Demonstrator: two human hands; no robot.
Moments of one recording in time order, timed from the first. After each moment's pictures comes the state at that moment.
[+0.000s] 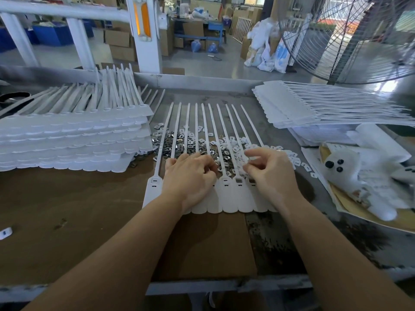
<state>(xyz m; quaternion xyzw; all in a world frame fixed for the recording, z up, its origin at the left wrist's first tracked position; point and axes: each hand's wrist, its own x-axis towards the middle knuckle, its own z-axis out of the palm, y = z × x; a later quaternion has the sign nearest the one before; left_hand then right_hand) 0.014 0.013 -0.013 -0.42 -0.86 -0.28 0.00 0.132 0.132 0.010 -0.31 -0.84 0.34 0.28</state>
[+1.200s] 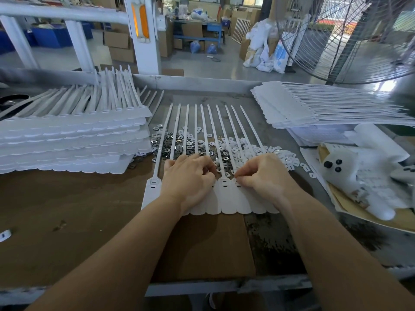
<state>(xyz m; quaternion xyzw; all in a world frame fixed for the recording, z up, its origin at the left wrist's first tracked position) 0.014 0.014 -0.014 -0.42 -0.86 -0.29 0.01 0.133 0.127 0.025 -0.31 -0.88 0.34 0.12</state>
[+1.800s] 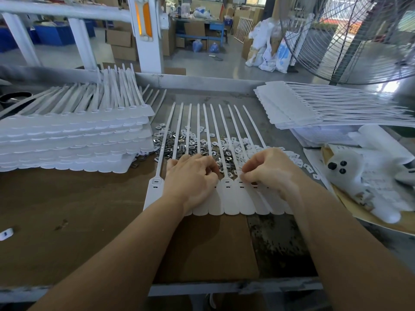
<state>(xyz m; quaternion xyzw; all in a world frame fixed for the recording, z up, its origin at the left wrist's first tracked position) 0.014 0.013 -0.013 -0.42 -0.86 -0.28 0.01 0.125 0.137 0.037 -0.36 -0.84 0.39 0.08</state>
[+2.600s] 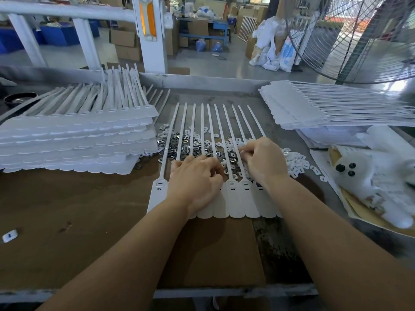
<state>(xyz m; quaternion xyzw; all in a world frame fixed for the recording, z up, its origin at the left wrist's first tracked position) 0.014 0.012 -0.013 -0.43 -0.86 -0.28 0.01 0.084 0.152 0.006 -0.31 -0.91 0.15 0.23</state>
